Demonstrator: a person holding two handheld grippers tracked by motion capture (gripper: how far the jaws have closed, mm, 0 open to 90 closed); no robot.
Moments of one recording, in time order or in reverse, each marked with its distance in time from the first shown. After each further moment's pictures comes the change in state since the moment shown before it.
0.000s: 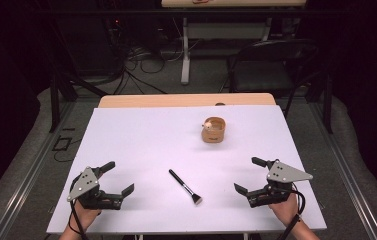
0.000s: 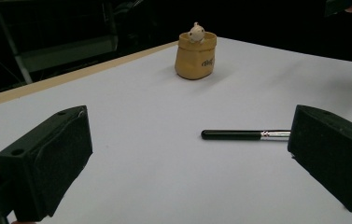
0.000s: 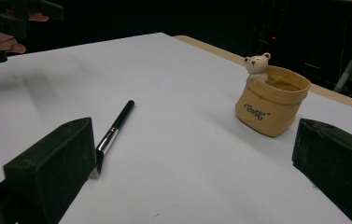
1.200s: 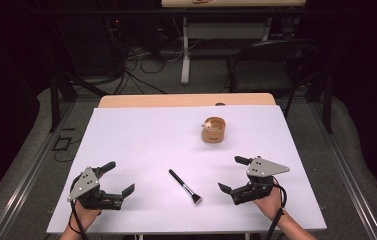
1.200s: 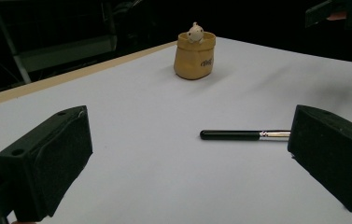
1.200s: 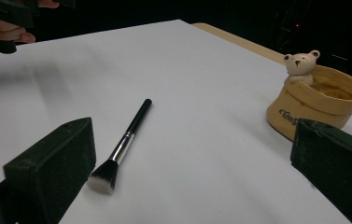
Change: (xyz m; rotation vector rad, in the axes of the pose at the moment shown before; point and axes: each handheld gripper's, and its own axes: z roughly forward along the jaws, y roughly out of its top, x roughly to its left) left arm -0.001 0.000 0.000 -0.001 -0.006 0.000; right arm 0.013 0.010 0.040 0.064 0.064 -0.016
